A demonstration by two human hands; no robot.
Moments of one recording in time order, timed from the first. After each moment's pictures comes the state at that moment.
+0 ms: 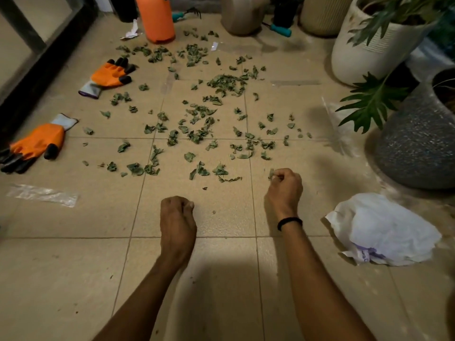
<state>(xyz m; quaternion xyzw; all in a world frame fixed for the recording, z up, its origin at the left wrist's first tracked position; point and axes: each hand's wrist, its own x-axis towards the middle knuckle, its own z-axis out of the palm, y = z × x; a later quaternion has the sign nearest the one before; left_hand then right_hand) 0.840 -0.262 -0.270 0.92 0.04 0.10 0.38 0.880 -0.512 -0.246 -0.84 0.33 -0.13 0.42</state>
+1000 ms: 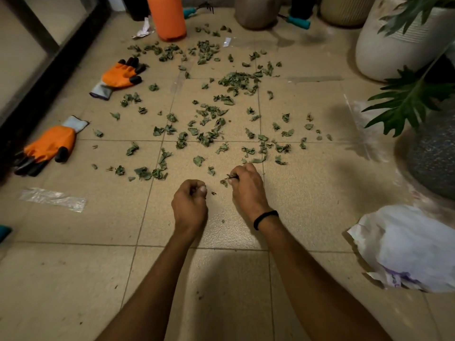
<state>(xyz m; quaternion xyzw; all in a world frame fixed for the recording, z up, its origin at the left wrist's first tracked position) 0.901 -0.280 -0.258 0.84 0.11 0.05 0.53 0.927 -0.432 -0.262 -0.93 0.06 -0.04 0.37</state>
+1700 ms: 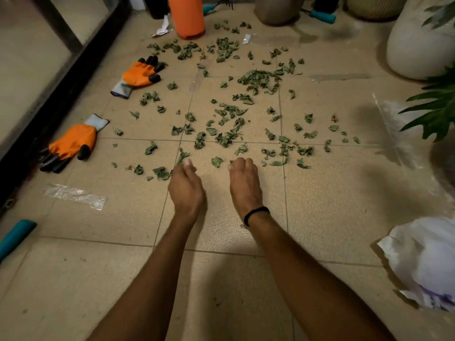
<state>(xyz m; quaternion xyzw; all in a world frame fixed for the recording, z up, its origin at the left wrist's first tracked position) 0.950 -0.249 -0.248 0.86 0.19 0.15 0.46 0.963 -0.376 -0.284 -0.96 0.06 -0.10 0.27</state>
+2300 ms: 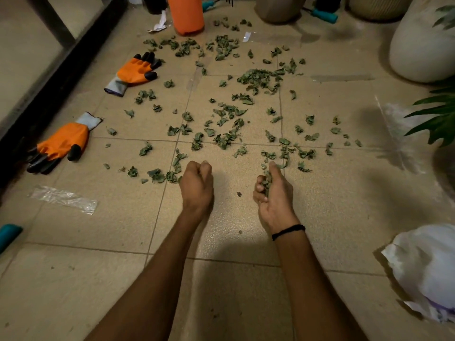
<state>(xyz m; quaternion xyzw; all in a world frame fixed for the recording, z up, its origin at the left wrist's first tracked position) 0.972 -0.266 -0.267 0.86 0.12 0.07 0.49 0.941 -0.431 -0.250 -0.39 0.36 -0.01 0.85</state>
